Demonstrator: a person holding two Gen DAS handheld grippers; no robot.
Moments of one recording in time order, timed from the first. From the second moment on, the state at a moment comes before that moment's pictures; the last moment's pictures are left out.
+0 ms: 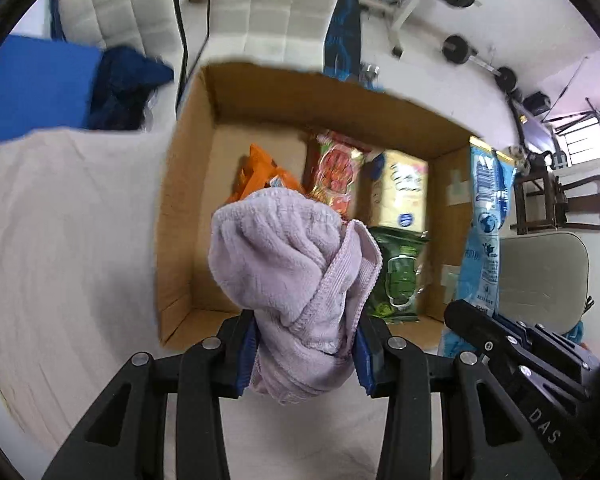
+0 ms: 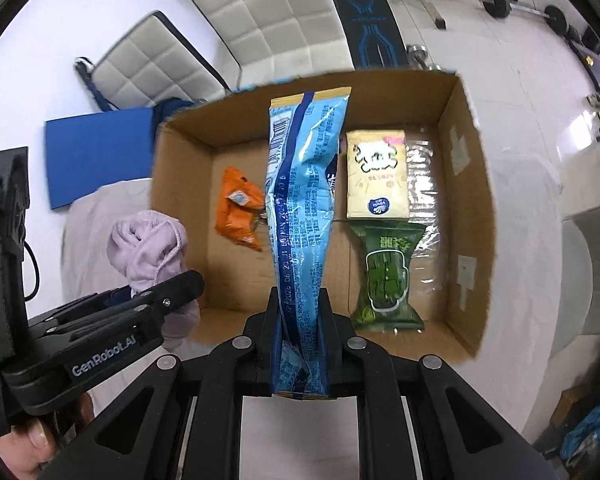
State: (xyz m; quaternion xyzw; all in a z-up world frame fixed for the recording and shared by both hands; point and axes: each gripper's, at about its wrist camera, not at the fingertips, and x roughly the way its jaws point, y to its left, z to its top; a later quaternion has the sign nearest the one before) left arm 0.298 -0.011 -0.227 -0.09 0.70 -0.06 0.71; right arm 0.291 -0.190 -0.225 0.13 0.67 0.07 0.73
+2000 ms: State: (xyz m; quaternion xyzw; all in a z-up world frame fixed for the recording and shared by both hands) left arm 0.237 -0.053 -0.191 0.01 0.62 0.00 0.78; right arm 0.230 -0.232 -0.223 0.04 0.65 -0.01 0.76
